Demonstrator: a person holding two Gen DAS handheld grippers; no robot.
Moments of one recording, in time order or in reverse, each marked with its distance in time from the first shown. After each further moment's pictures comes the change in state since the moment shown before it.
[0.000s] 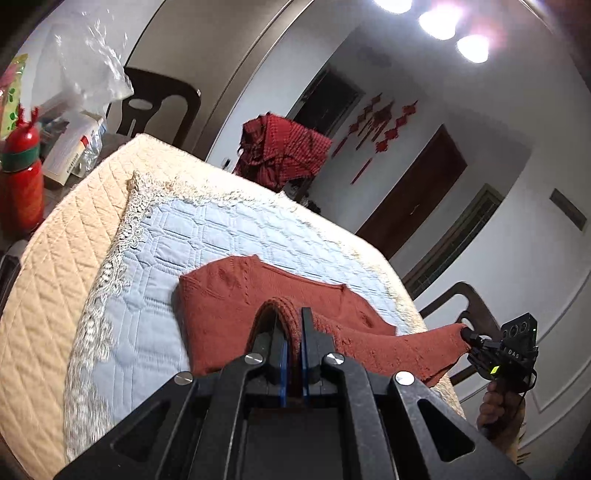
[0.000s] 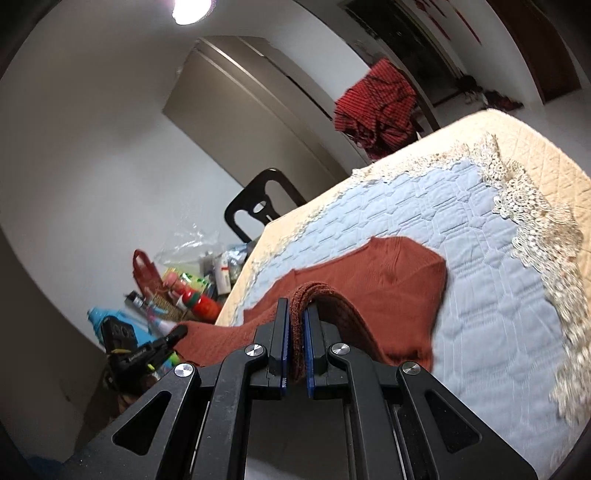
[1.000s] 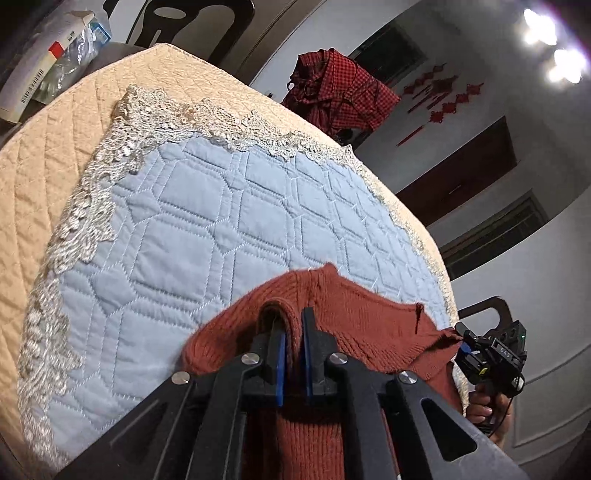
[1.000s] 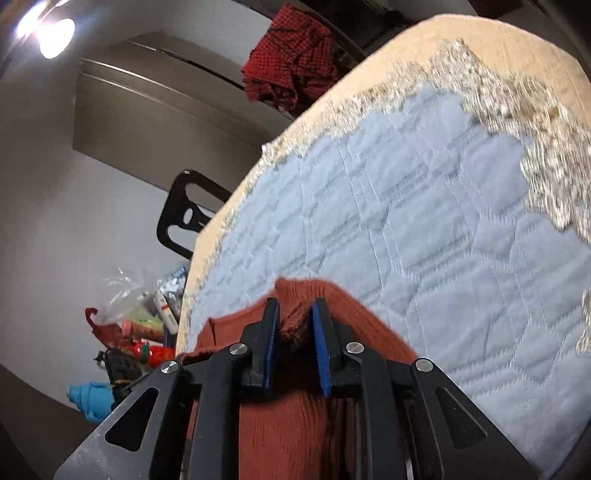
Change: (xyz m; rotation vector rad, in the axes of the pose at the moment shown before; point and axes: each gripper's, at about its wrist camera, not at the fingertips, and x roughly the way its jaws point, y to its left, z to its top) left arm 0.140 0.075 0.041 -0.190 0.253 0.056; right arm 0.122 -0.115 0.060 0.291 0.115 -0.109
